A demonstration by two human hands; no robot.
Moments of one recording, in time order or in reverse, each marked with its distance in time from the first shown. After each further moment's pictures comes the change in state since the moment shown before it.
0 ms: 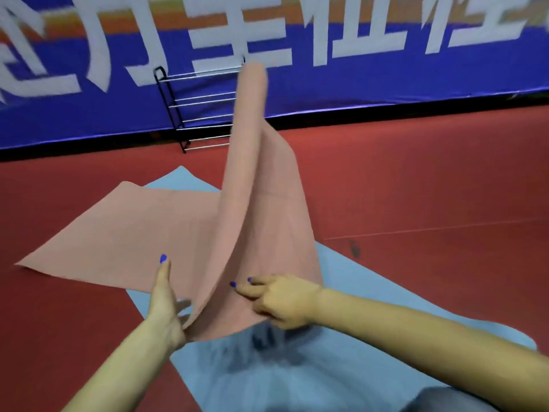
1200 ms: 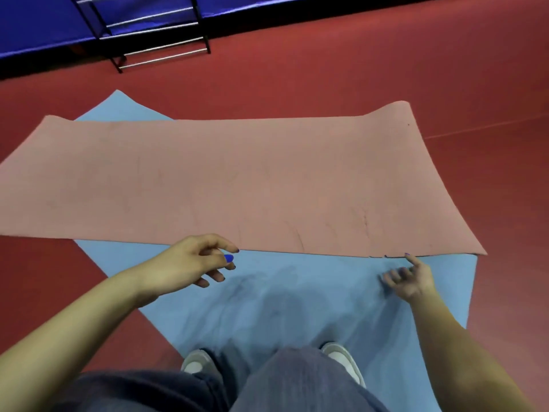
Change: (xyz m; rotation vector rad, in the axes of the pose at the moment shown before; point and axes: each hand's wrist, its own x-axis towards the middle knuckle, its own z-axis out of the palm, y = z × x) left_hand 0.001 -0.066 0.072 1.288 -0.664 0.286; right_hand -0.276 0.046 0.240 -2.016 -1.235 -1.712
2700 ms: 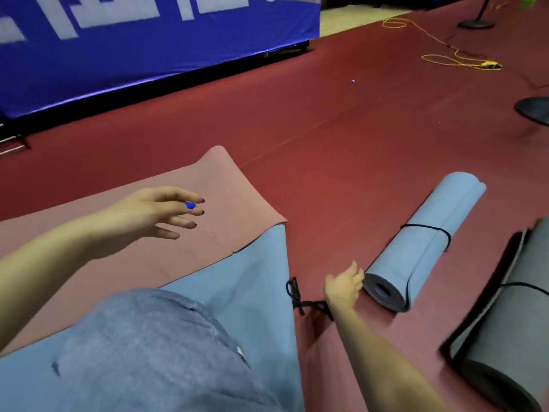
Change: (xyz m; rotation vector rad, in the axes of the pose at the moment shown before) left_hand -0.107 0.190 0.148 0.133 -0.215 0.480; right_hand -0.146 -0.010 -0.230 -0.682 0.708 -0.683
